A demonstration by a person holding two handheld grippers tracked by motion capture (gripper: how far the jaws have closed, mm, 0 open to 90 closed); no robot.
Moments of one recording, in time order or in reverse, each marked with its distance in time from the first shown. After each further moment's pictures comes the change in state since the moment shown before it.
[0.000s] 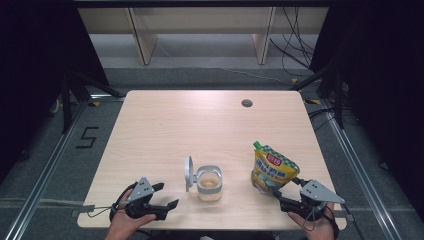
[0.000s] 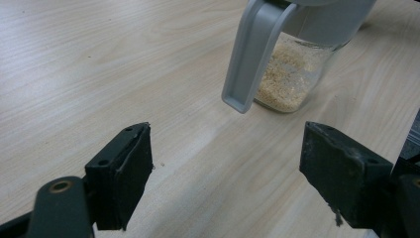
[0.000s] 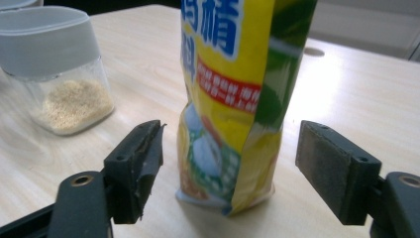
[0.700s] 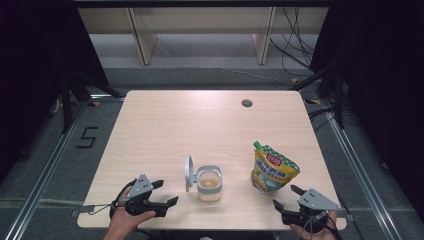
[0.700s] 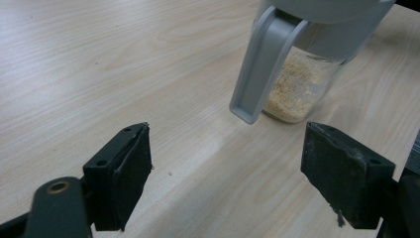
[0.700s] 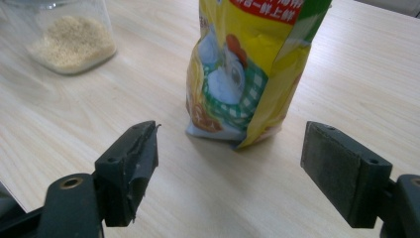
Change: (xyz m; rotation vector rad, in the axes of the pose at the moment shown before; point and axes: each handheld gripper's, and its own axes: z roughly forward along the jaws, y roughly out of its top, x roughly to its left) left arm 0.007 0.005 0.000 0.001 0.008 0.006; right arm 0.014 -0.010 -0.016 0.166 -0.037 -0.045
